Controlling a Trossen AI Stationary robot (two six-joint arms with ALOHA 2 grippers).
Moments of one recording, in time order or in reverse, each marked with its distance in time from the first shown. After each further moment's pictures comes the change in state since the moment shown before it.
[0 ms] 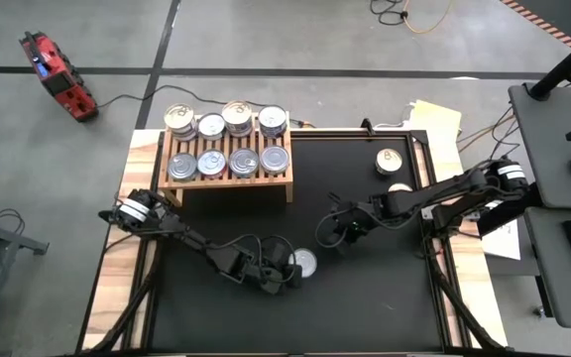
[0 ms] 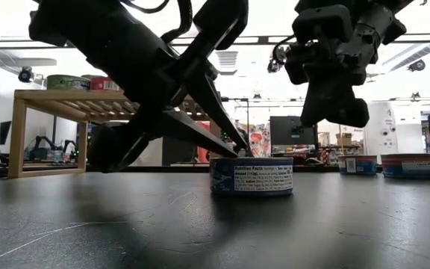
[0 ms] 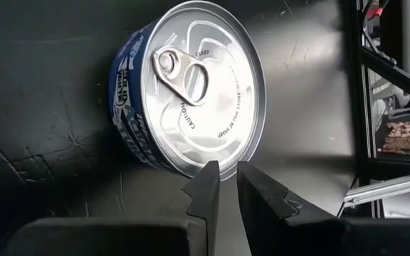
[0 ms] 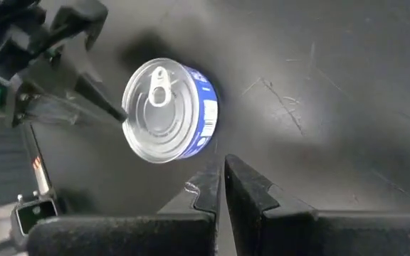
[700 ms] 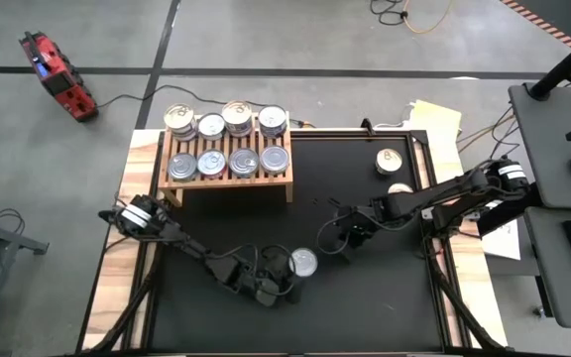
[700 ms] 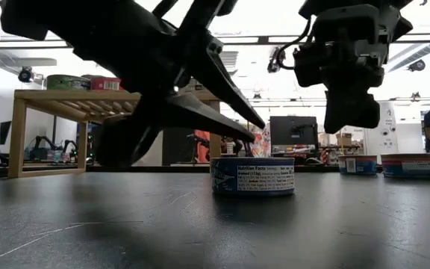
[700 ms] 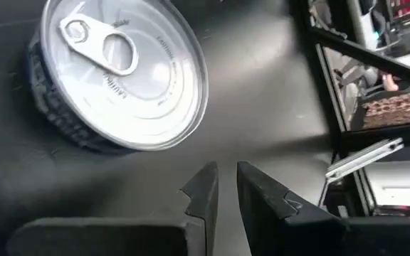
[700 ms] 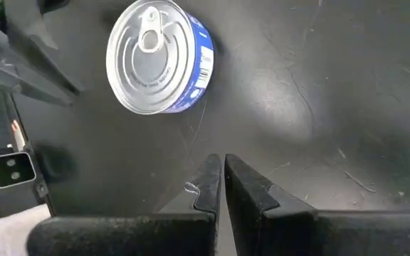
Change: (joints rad) left arm -0.061 0.032 0.017 0.137 -0.103 0.164; right arm 0.027 -0.005 0.004 -0.098 -0.058 -0.082
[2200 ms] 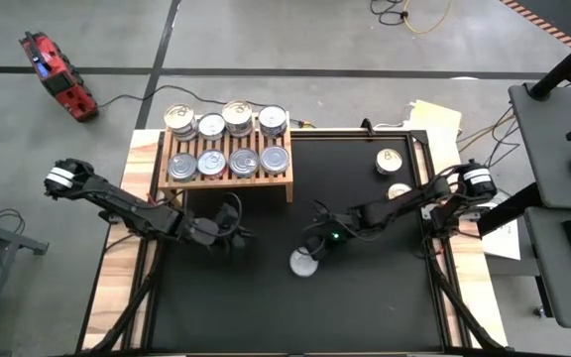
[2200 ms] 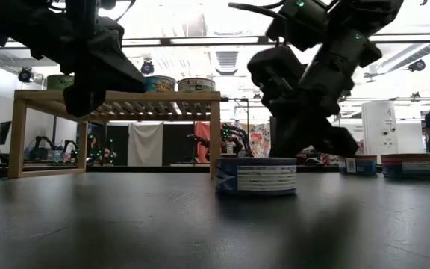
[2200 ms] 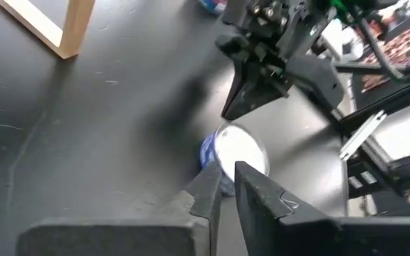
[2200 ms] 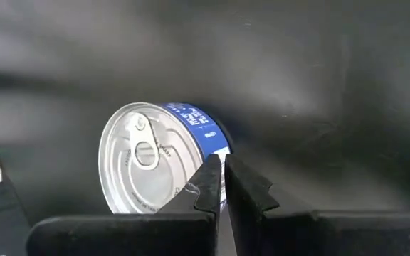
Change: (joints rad) left arm 0.169 -0.790 -0.606 -0.033 0.100 0.532; right arm 0.003 0.278 0.085 0.250 0.117 0.315
